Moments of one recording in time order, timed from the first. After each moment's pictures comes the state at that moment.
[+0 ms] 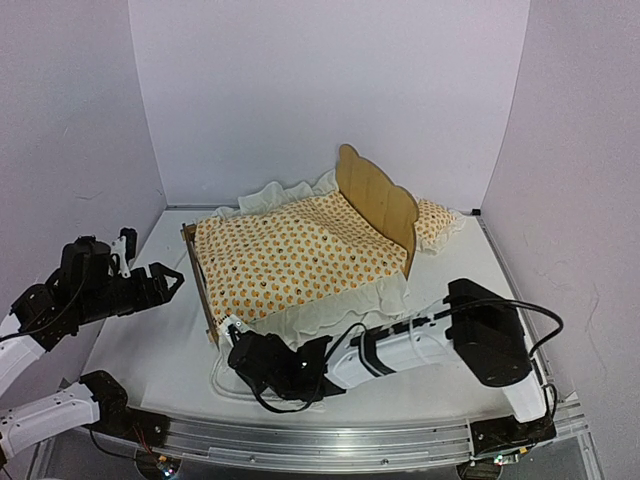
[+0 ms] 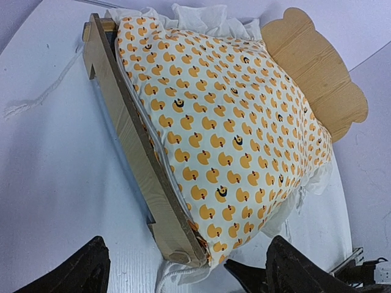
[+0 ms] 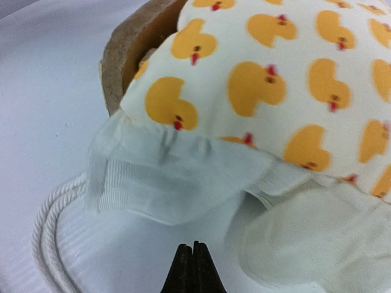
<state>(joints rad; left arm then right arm) -0.56 0.56 0.67 -0.66 -0.07 -0.66 1.41 2.25 1.52 -0.05 0.56 0.24</state>
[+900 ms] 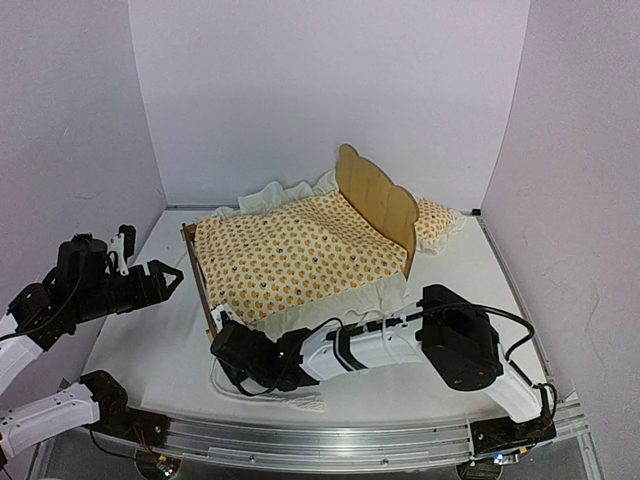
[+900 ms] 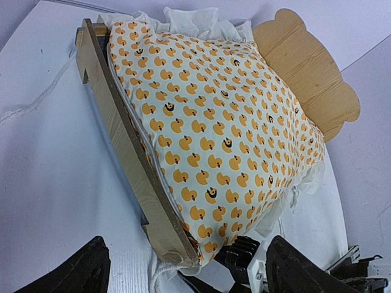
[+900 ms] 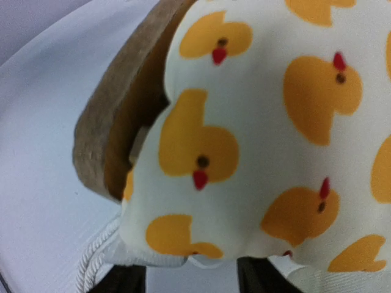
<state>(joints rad) -0.56 0.56 0.69 -0.65 -0.05 -0.65 1.37 2.37 1.73 -0.12 0.45 0.45</state>
